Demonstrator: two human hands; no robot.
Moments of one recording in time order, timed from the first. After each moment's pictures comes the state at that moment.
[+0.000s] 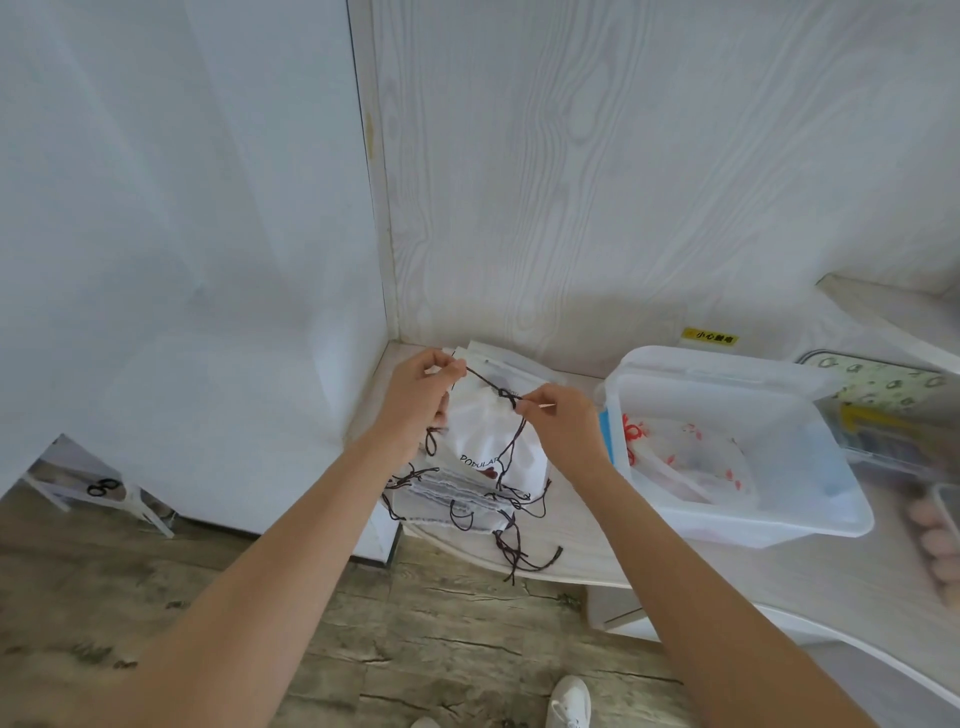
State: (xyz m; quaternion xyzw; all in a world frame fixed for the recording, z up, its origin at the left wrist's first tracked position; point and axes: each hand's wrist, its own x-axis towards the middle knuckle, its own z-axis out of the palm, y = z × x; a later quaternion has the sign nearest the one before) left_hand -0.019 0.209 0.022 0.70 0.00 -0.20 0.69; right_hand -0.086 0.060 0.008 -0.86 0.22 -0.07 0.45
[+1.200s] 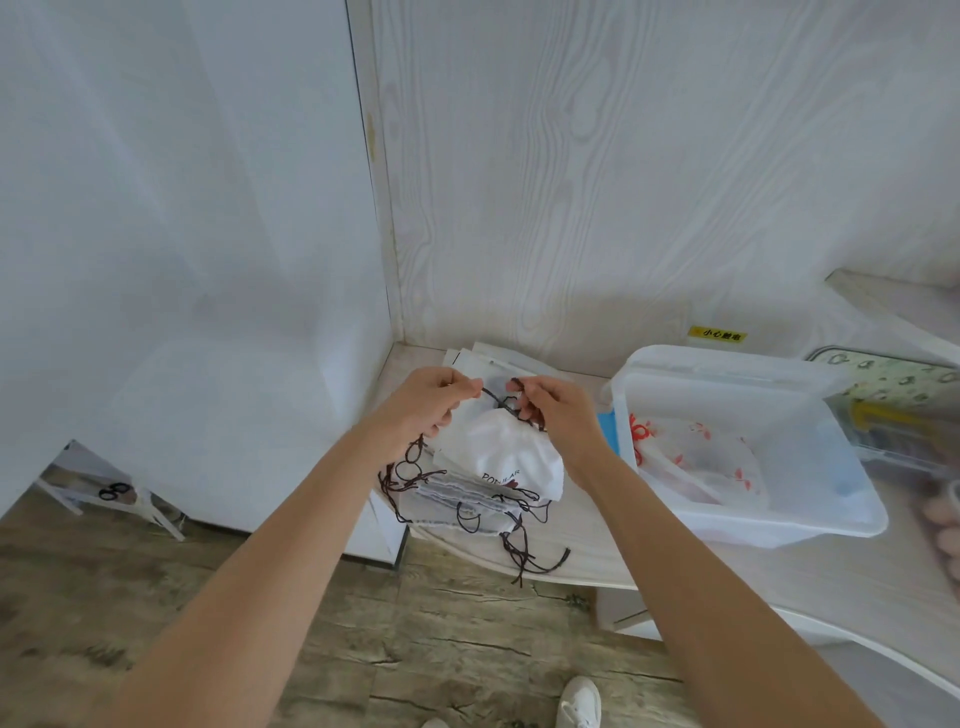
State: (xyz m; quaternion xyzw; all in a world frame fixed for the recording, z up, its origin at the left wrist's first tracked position) left_hand -0.010 0.219 0.025 0.77 -0.10 -0.31 0.55; right_hand -0.078 0.061 0.008 -0.73 0.20 -0.06 0.65
